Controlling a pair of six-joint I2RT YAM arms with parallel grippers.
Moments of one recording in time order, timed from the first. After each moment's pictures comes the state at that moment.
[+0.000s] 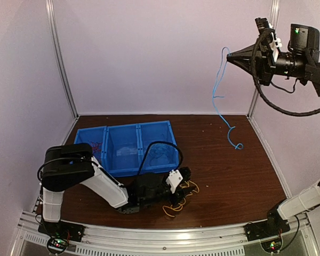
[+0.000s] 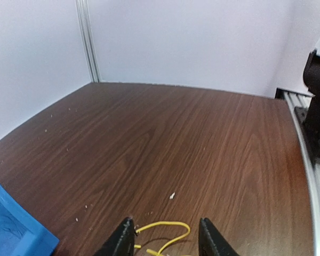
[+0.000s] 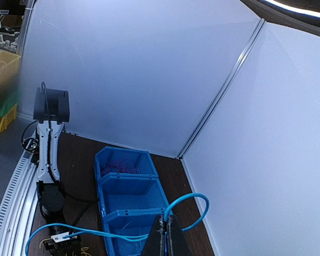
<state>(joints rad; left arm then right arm) -1.26 2.11 0.88 1.07 -0.11 0.05 0.43 1.33 1.99 -0.80 -0.87 -0.58</state>
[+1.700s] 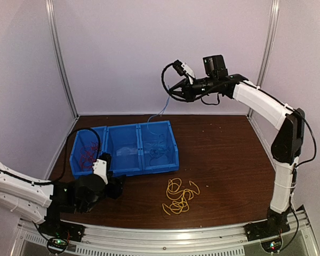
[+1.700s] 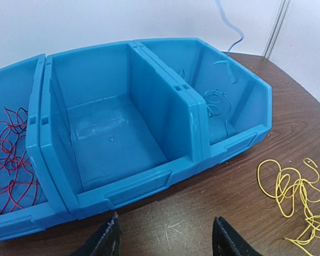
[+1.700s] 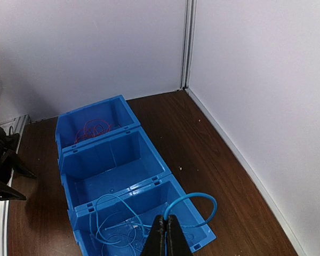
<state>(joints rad) -1.27 1.09 0.35 0.23 -0.79 -0.56 0.51 1.97 2.04 -0.47 -0.66 -0.31</state>
